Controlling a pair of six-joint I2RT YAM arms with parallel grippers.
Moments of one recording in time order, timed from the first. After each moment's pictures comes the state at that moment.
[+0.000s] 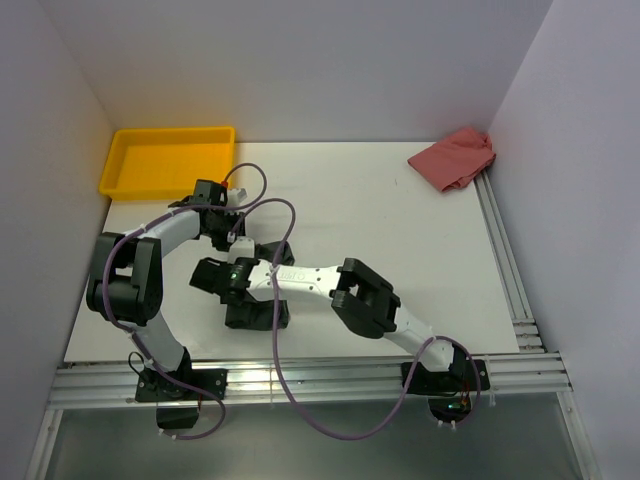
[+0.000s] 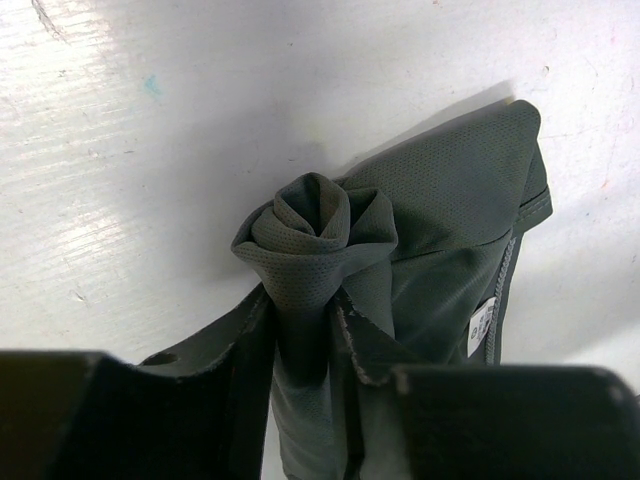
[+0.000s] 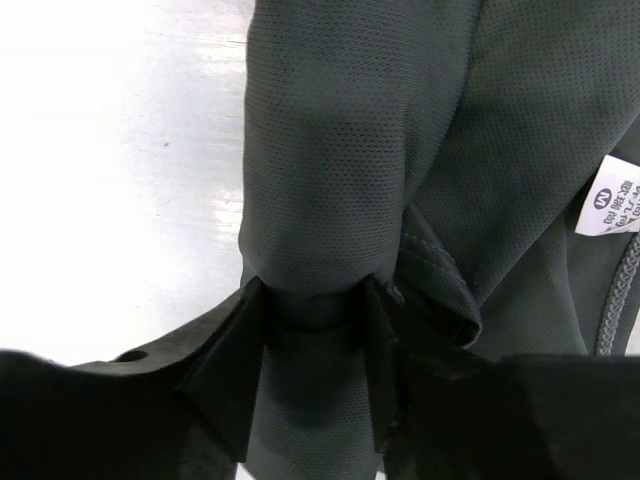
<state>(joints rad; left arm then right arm) -0.18 1.73 1.07 -0.46 0.33 -0.10 1.25 2.38 2.02 -0.84 0.47 1.15</state>
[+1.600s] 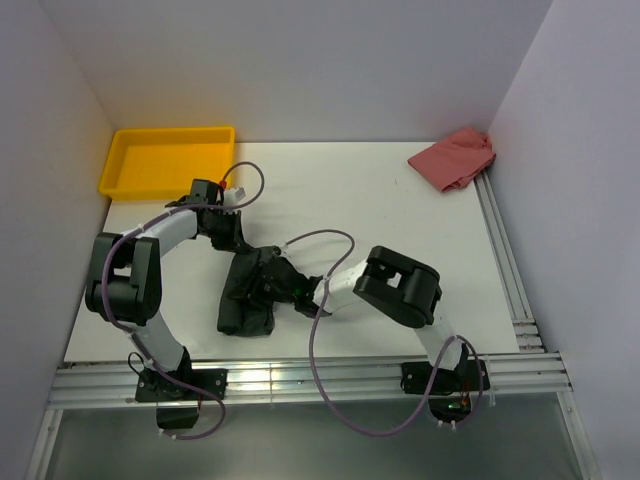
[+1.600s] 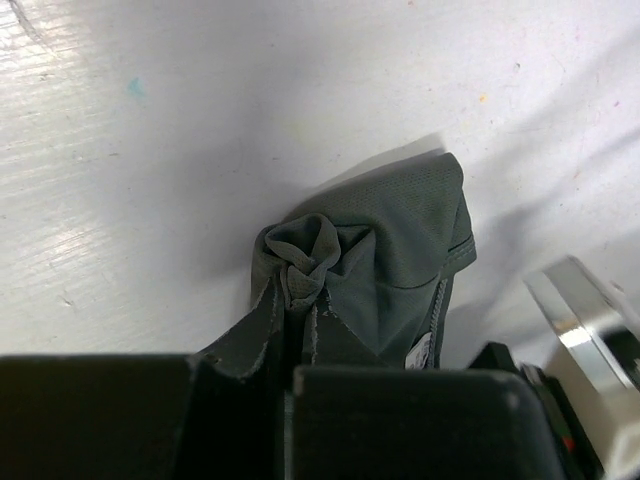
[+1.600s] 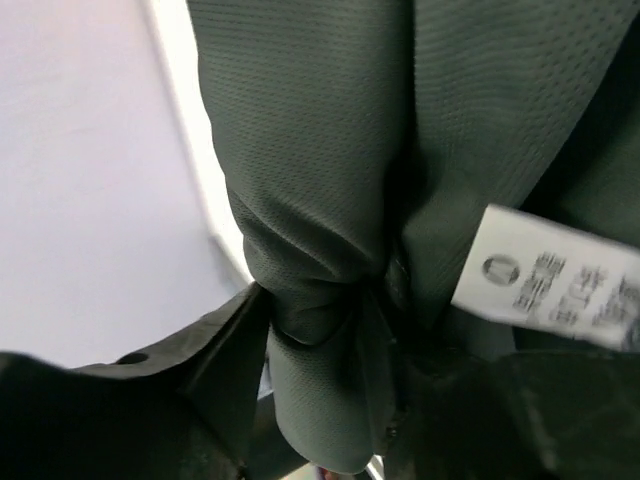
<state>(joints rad) -0.16 1.73 1.07 -0.46 0.41 -0.09 1.09 2.10 1.00 0.63 -0.04 1.47</state>
